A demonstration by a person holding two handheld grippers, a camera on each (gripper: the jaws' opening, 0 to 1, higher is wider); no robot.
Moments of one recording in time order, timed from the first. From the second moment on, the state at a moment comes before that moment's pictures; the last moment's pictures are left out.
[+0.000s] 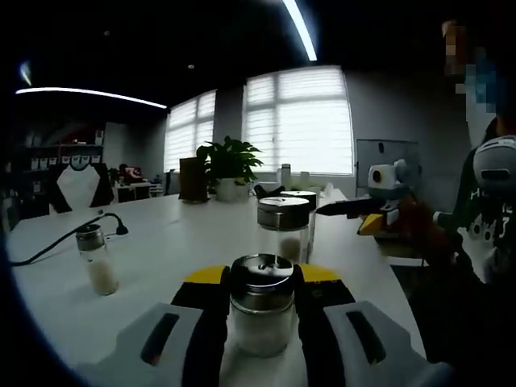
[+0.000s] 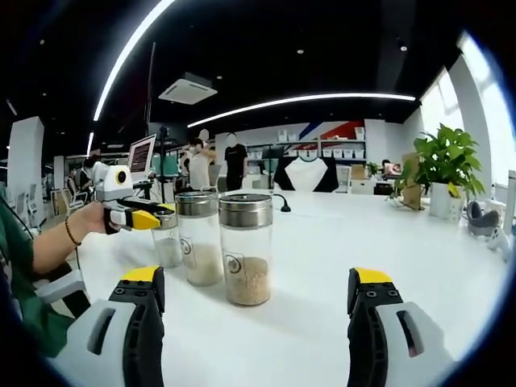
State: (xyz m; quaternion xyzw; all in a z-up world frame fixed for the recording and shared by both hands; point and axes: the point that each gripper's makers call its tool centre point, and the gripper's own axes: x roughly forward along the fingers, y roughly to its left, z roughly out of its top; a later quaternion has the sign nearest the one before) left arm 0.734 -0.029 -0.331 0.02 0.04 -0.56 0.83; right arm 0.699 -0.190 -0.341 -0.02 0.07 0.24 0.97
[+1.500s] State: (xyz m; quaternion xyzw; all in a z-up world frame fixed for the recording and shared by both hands) left arm 0.756 -0.011 -0.332 0.00 0.00 -0.38 0.93; right arm 0.693 -0.180 -0.334 -0.02 0.06 0.25 0.97
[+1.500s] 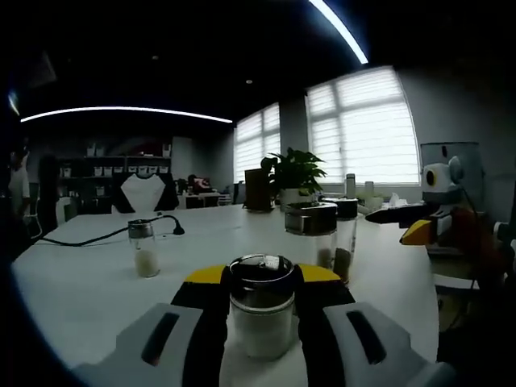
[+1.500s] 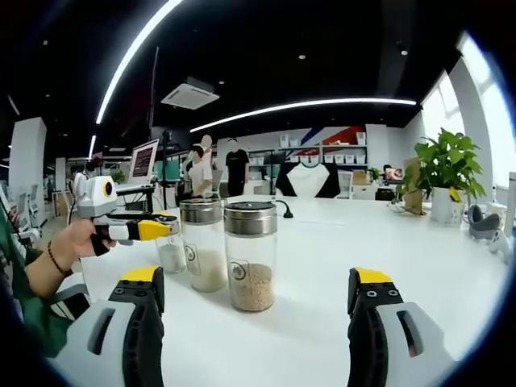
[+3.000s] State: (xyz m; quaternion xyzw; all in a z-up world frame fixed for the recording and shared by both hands) left arm 0.738 0.007 -0.320 -0.03 0.00 -0.43 0.90; right arm 0.695 -0.183 -0.334 -0.02 0.06 0.25 0.97
